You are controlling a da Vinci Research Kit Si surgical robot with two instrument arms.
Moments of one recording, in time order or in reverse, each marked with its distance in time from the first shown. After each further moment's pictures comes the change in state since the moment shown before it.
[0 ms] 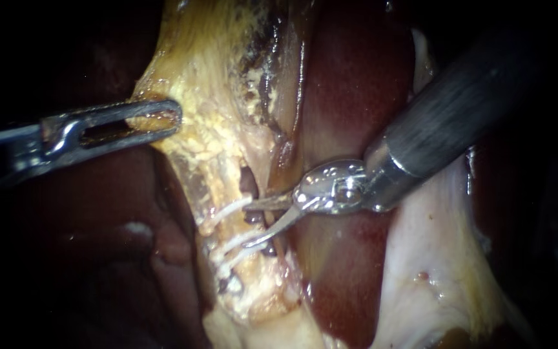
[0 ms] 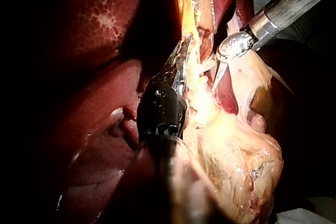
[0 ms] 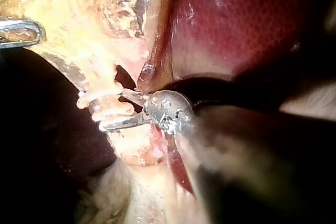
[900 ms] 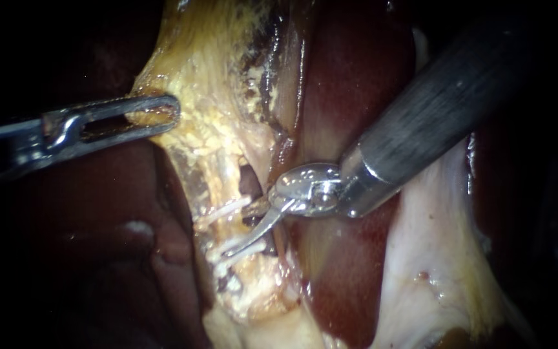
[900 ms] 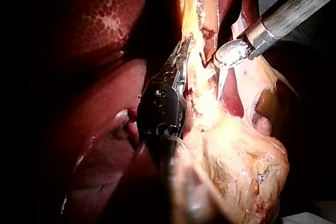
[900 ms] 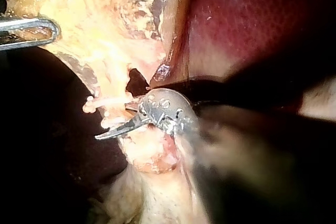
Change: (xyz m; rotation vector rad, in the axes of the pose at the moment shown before) right arm 0.002 0.002 0.003 0.195 0.142 -0.050; left arm 0.000 0.002 0.001 -0.005 -0.004 0.002
